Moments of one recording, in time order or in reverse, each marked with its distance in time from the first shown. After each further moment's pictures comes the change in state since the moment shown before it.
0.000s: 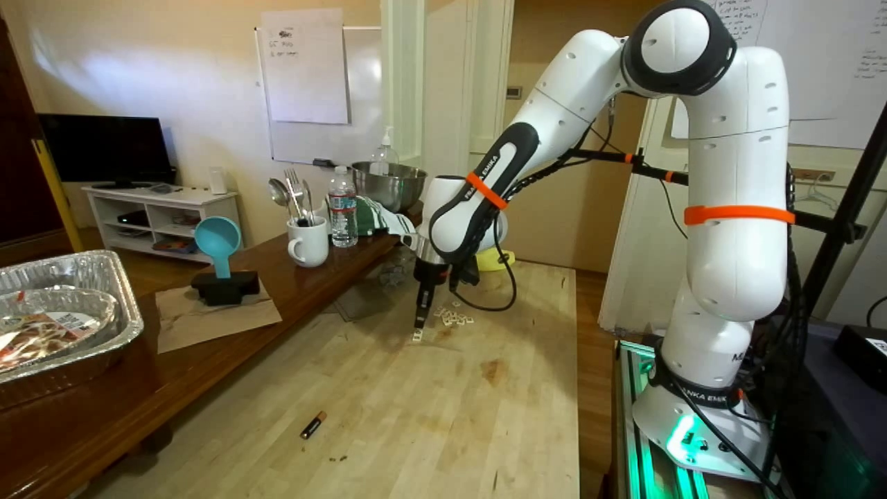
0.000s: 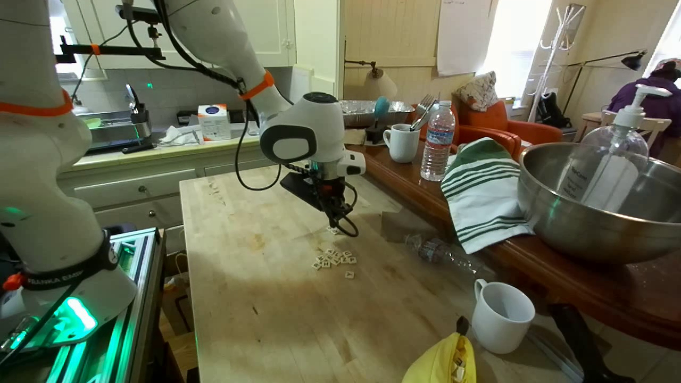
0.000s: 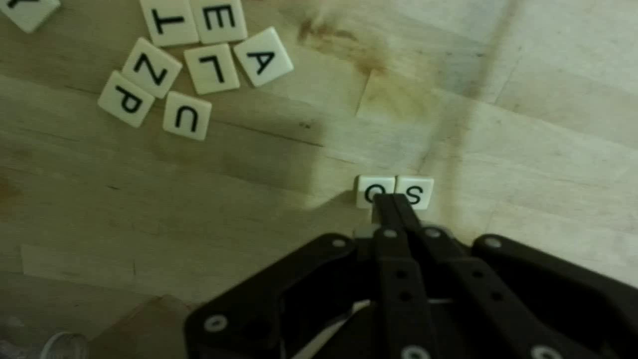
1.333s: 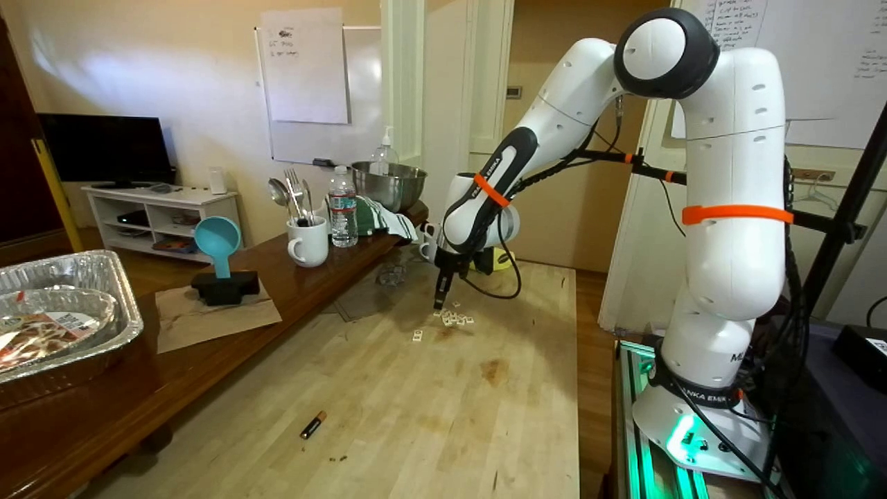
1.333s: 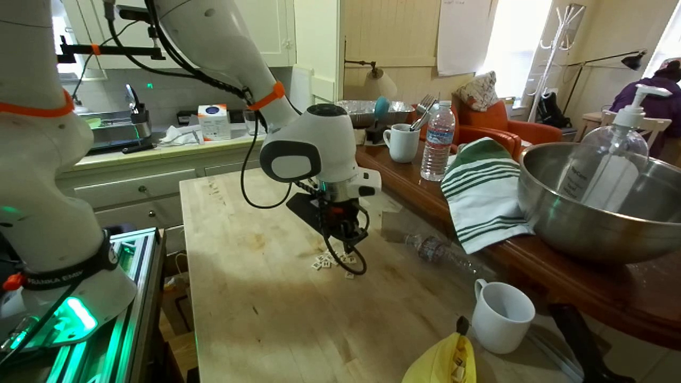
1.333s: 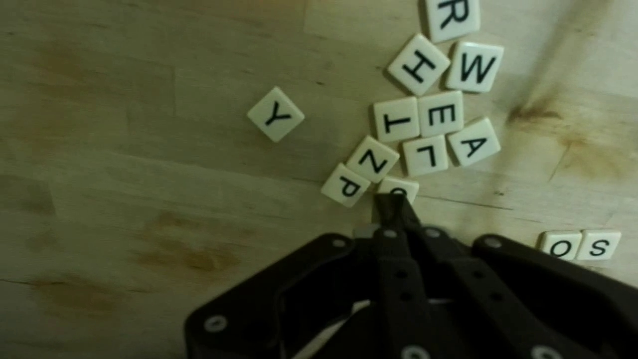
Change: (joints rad) arm -0.038 0.022 -0.135 -0.003 -0.001 0.065 -0.061
